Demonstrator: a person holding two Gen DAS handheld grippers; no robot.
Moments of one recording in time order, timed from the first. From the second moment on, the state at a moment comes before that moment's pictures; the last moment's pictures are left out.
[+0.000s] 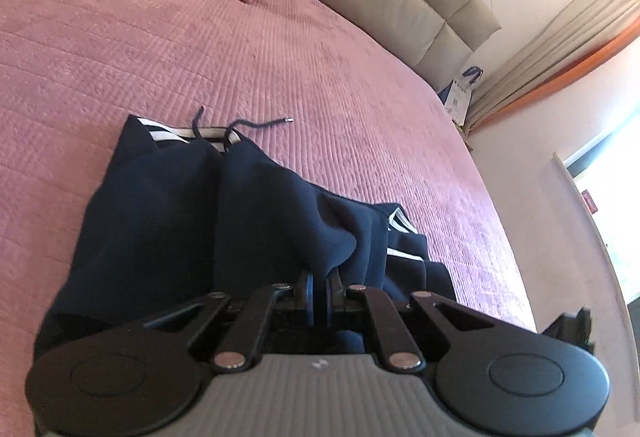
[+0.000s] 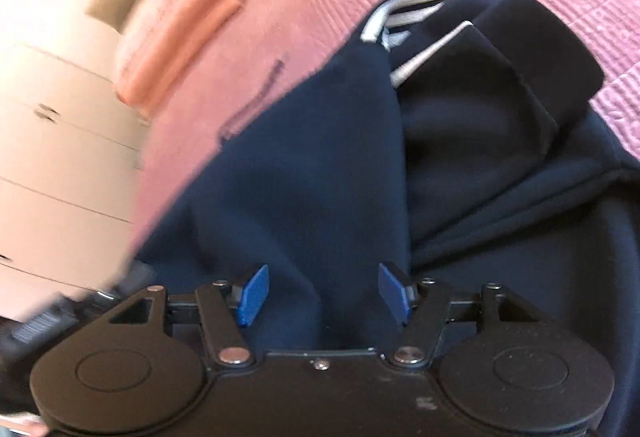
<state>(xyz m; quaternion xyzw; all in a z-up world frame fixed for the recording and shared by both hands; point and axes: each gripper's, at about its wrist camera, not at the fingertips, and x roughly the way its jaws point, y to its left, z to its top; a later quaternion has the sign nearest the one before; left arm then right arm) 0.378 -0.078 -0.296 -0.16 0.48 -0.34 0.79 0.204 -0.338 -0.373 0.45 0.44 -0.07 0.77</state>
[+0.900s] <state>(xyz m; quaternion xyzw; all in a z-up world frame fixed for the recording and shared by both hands) 0.380 -0.095 -0.370 -0.10 0.58 -0.35 0.73 0.140 -0.362 -0.369 0.39 0.43 -0.26 0.77</state>
